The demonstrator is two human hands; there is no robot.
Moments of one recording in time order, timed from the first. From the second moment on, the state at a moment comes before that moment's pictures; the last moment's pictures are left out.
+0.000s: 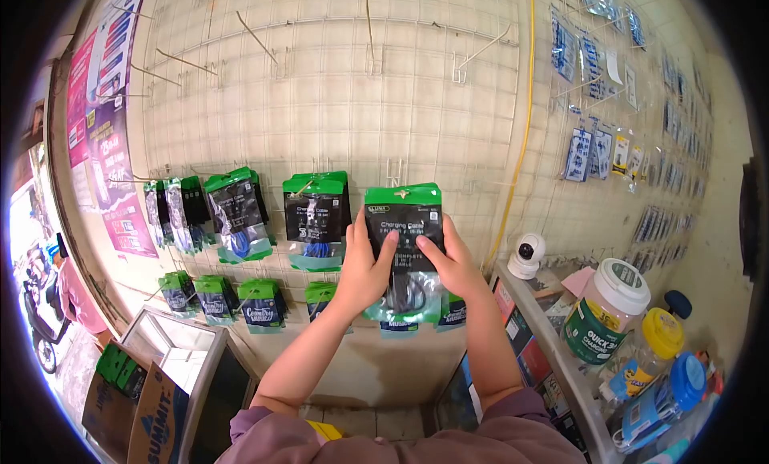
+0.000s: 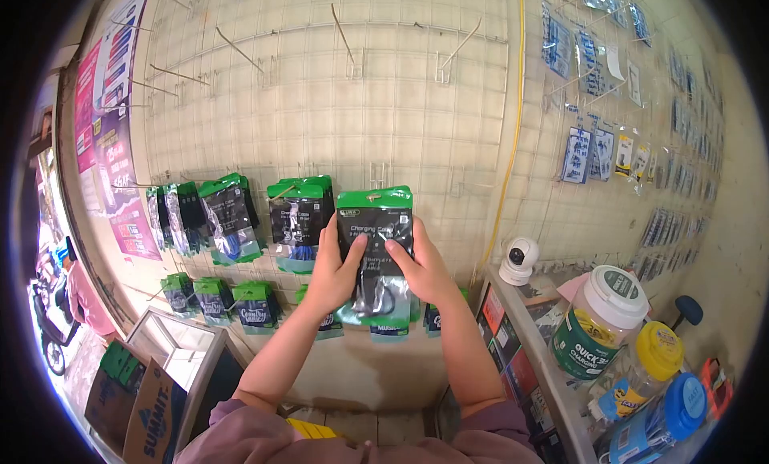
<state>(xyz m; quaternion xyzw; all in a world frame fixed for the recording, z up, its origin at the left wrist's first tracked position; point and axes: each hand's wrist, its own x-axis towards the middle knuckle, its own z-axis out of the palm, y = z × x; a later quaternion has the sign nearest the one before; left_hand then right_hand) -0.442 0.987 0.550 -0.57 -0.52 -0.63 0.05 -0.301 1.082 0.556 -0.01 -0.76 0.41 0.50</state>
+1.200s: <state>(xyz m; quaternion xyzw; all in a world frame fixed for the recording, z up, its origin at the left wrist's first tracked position) -0.719 0.470 0.445 -0.11 -0.81 -0.50 0.29 -0.790 0.662 0.434 0.34 -0.73 0.59 0.07</state>
